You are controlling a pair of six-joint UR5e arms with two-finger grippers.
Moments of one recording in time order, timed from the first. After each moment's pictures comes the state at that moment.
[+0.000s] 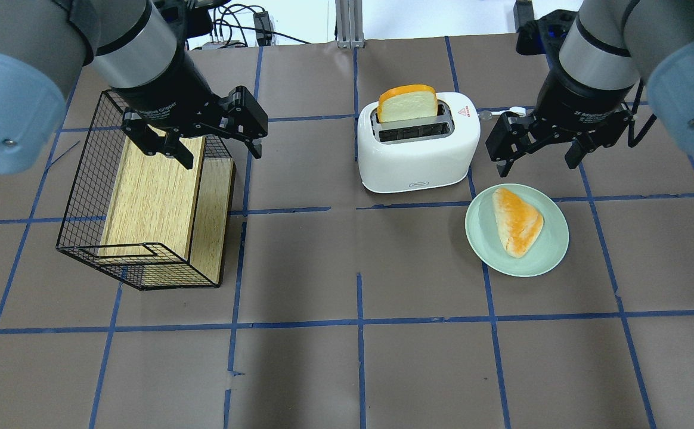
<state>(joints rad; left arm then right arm) -1.68 -1.54 -1.56 -1.59 1.45 -0.16 1.56 -1.64 1.69 -1.55 -1.53 -0.11</state>
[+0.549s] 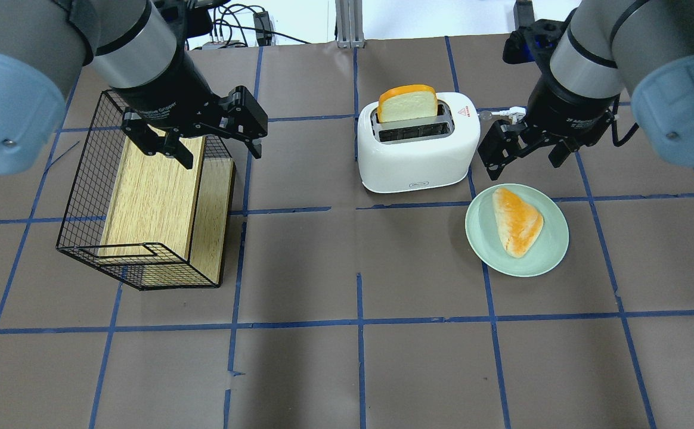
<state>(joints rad) -1.68 -1.54 -1.56 -1.59 1.45 -0.16 1.55 -1.60 1.67 -1.62 -1.53 -0.31</state>
